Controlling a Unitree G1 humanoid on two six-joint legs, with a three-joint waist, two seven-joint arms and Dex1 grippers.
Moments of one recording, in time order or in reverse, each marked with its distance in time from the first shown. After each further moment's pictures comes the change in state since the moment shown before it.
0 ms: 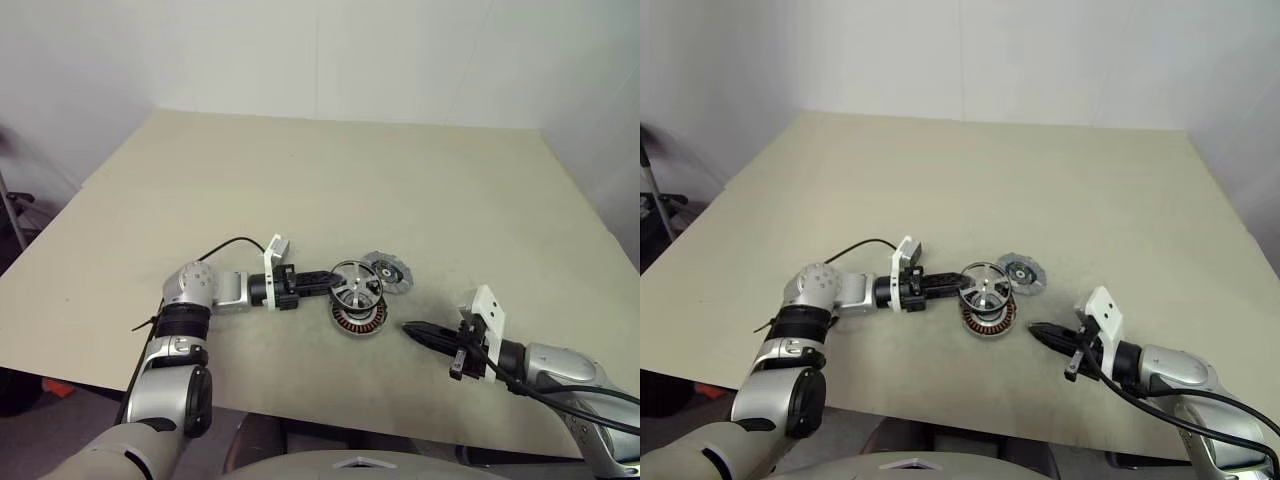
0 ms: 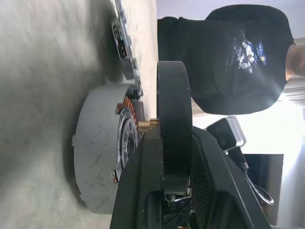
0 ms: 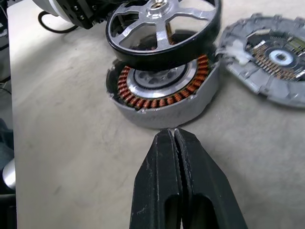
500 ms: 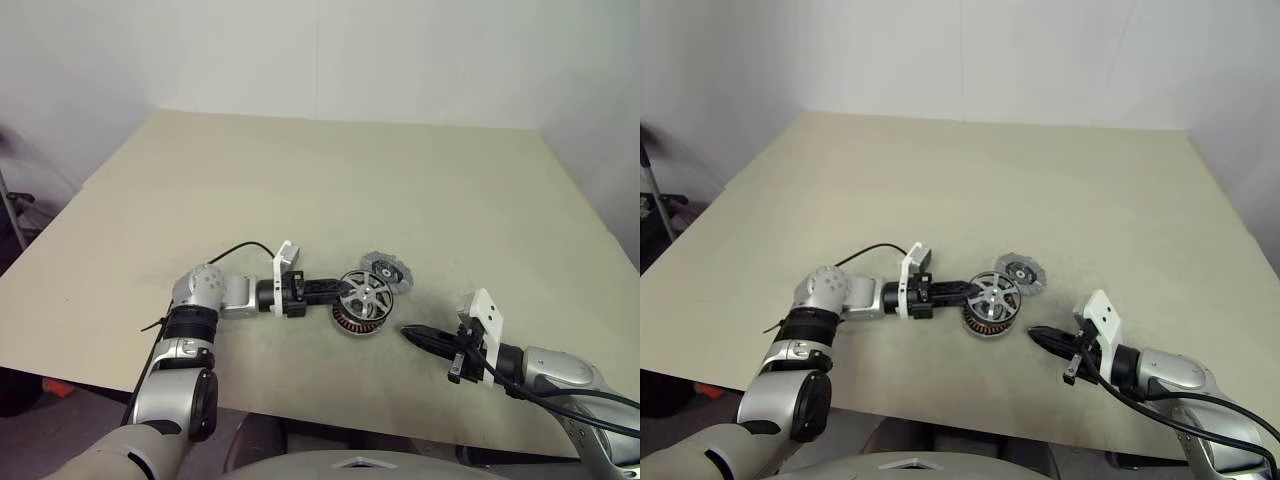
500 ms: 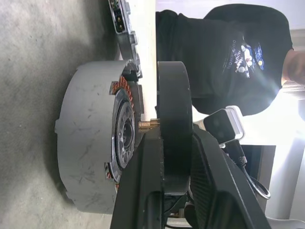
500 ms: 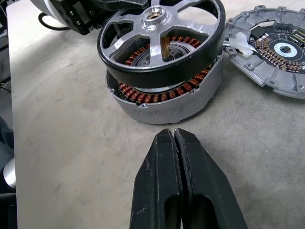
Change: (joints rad) left arm 0.005 -0.020 -0.040 0.006 0.001 0.020 -0.005; right arm 0.008 0.000 0.005 0.005 -0.001 -0.010 -0.011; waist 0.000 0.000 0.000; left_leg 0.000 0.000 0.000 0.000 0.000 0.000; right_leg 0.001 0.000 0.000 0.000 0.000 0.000
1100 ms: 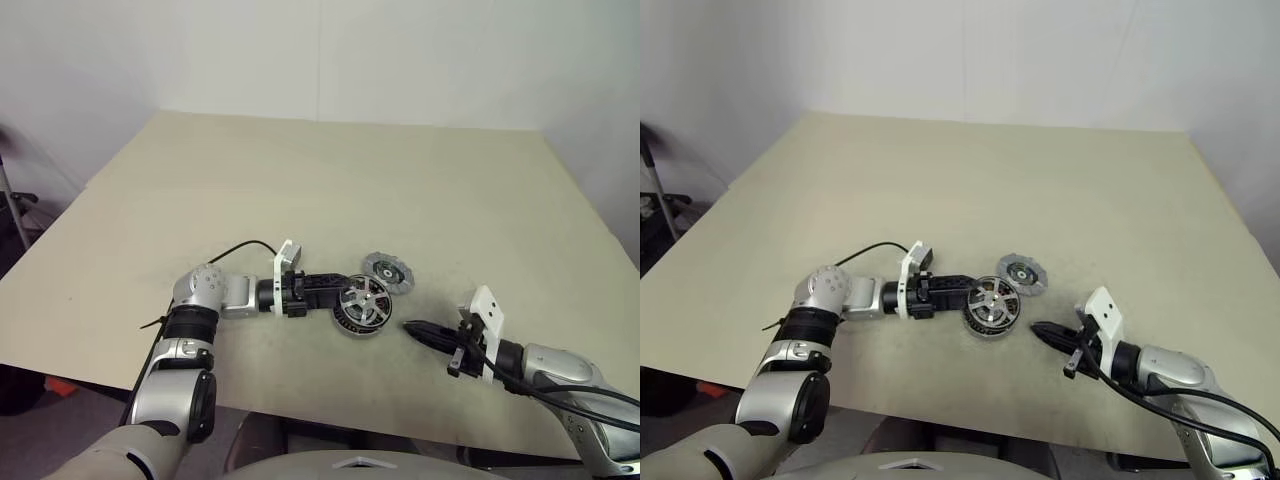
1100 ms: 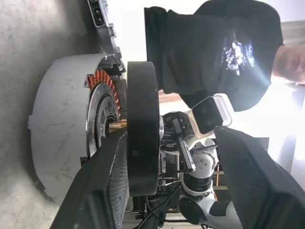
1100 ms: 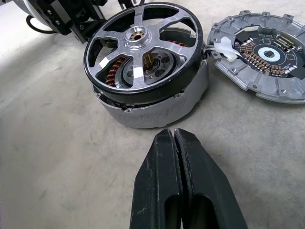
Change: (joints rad) left arm 0.004 0.015 -0.035 -0.016 -0.010 -0.016 -0.050; right arm -0.019 0.003 0.000 0.029 -0.003 -0.009 -0.022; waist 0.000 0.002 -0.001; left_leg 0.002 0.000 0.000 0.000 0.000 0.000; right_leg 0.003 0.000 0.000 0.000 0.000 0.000
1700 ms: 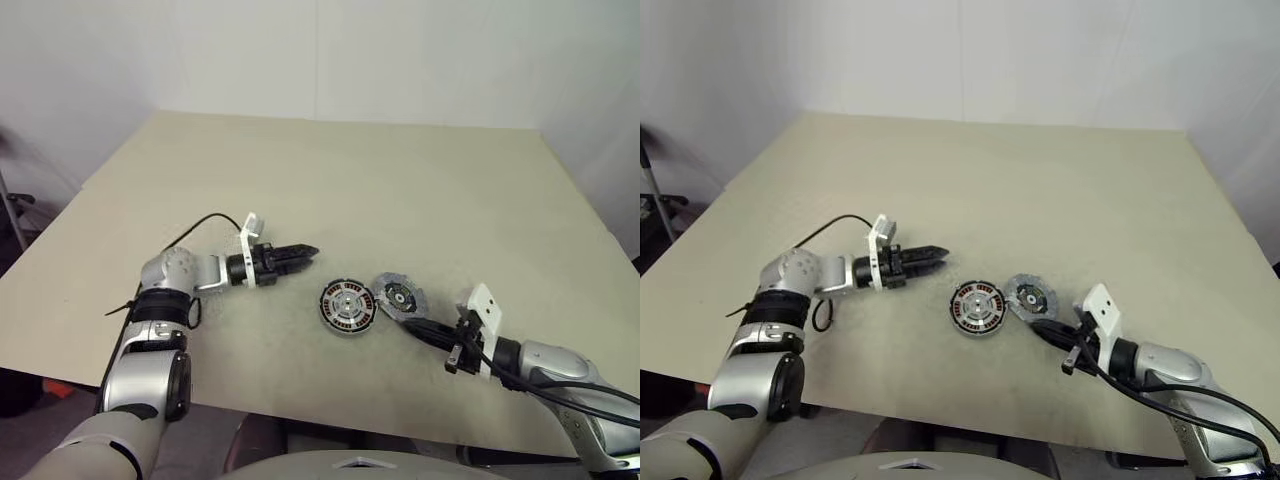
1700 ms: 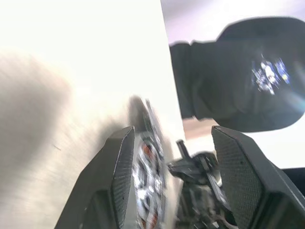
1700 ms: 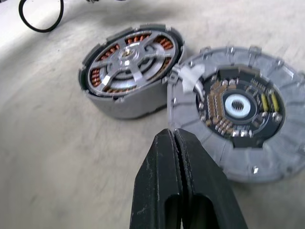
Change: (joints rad) left arm -0.077 0.159 0.030 0.082 0.076 -0.251 -0.058; right arm -0.049 0.000 0.017 0.017 -0.007 -0.004 -0.015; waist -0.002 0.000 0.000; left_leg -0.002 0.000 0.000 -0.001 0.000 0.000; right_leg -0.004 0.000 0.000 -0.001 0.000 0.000
